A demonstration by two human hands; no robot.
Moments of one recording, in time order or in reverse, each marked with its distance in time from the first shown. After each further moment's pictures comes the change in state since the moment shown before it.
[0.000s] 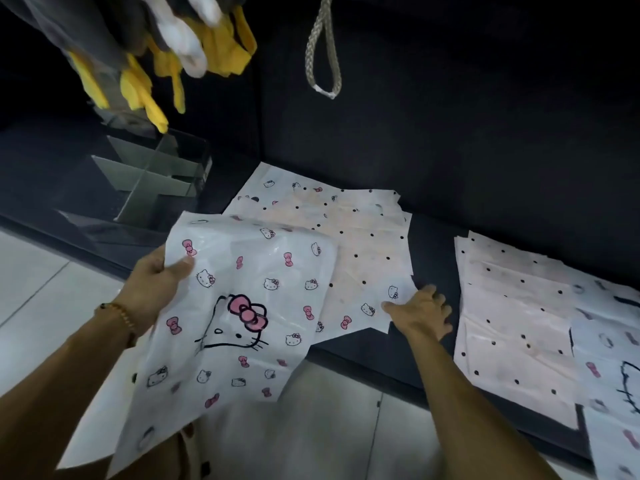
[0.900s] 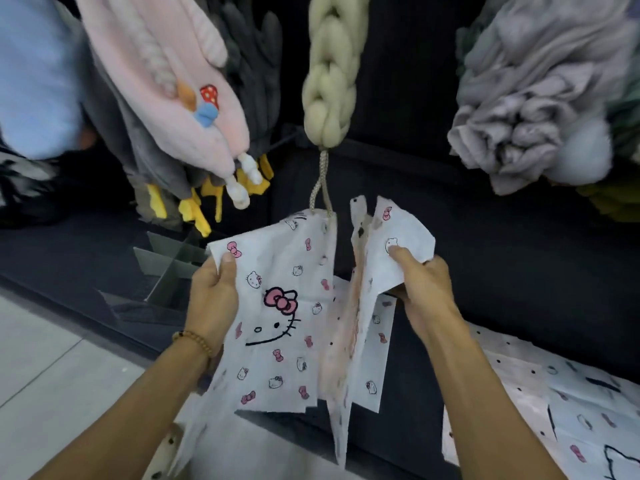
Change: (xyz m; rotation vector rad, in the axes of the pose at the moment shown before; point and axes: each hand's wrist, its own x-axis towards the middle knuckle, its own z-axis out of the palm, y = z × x) left_hand -0.056 0.122 0.054 -0.284 0.170 0.390; right_hand -0.084 -0.102 -0.190 1.224 -0.210 -0.488
